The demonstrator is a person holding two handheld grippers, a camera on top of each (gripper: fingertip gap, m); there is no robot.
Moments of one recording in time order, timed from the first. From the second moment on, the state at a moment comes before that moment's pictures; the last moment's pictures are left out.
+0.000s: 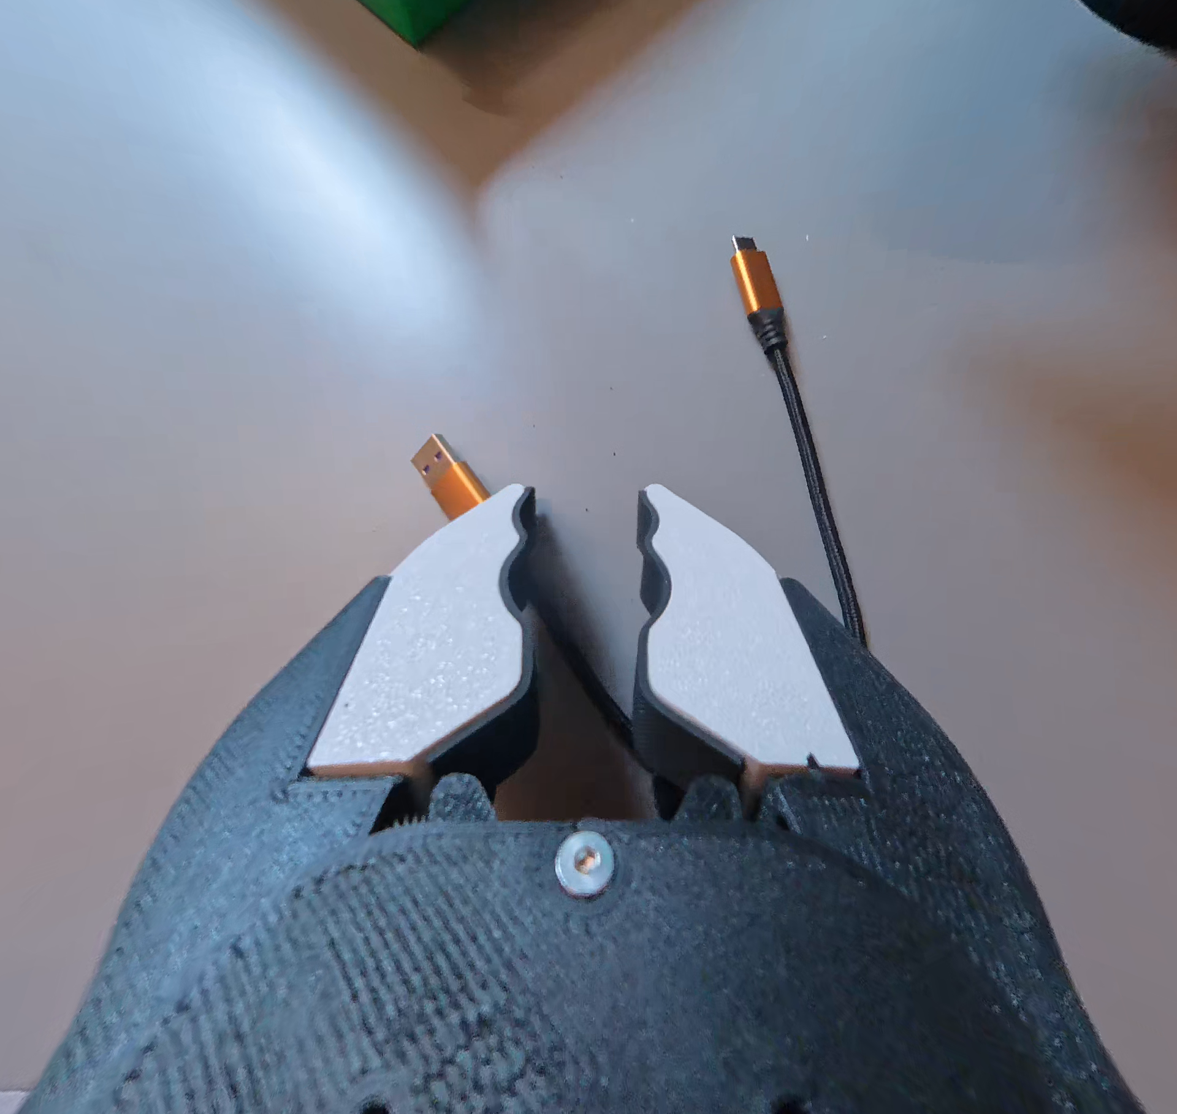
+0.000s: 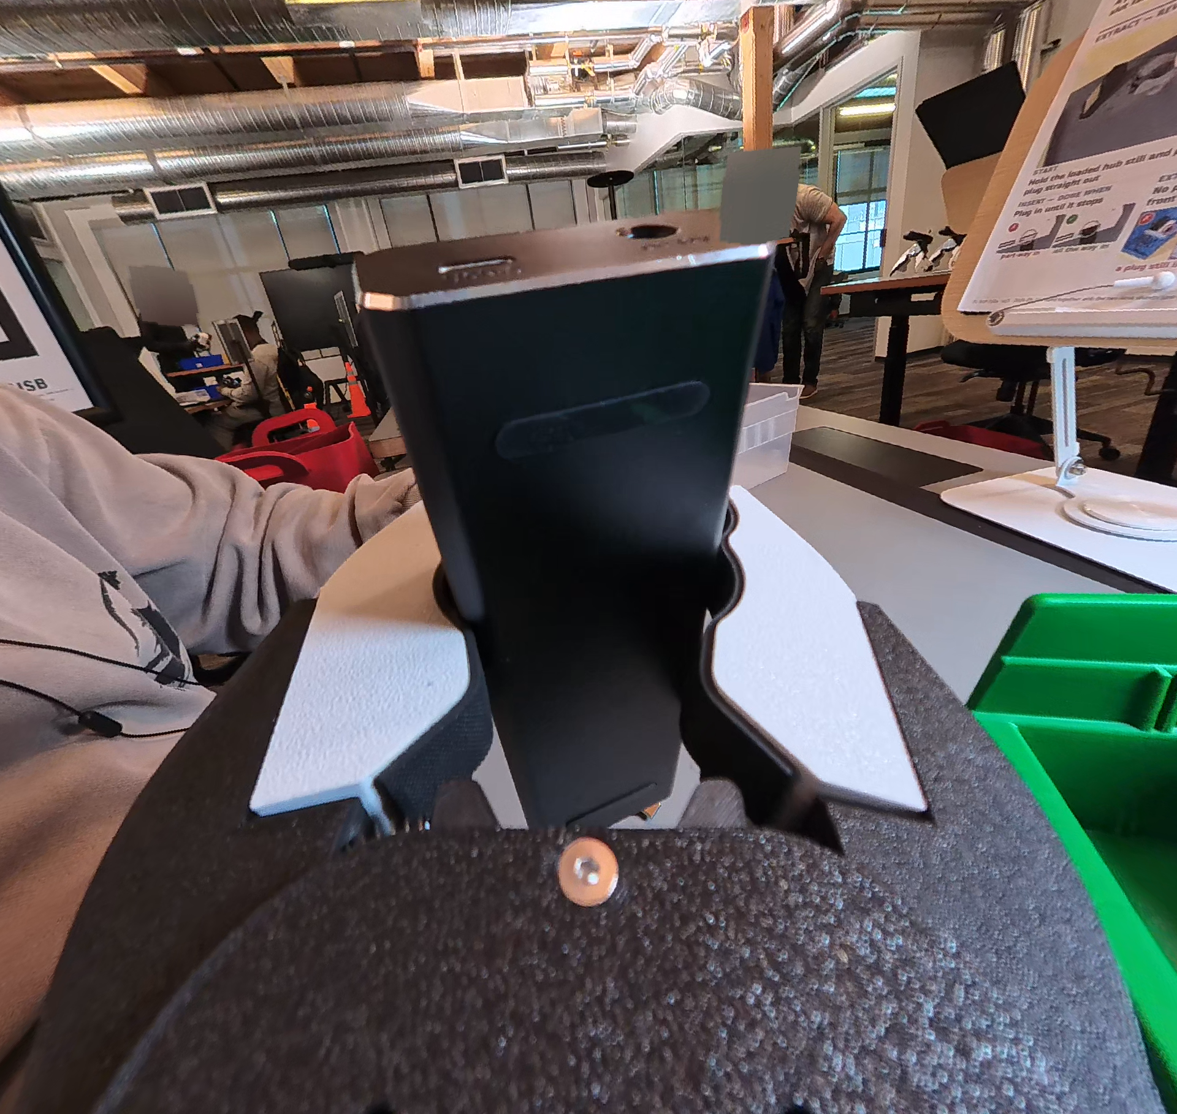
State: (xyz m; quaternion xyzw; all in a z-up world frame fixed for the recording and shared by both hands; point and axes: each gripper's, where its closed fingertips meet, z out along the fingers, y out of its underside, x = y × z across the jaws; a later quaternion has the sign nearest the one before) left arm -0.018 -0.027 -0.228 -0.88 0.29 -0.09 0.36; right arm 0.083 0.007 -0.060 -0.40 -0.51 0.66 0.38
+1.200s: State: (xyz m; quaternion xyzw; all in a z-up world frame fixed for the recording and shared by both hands) left arm -0.004 -0.039 -0.226 -0.87 0.36 -0.06 0.34; right arm 0.081 0.005 -0.063 -0.40 -0.51 0.66 0.38
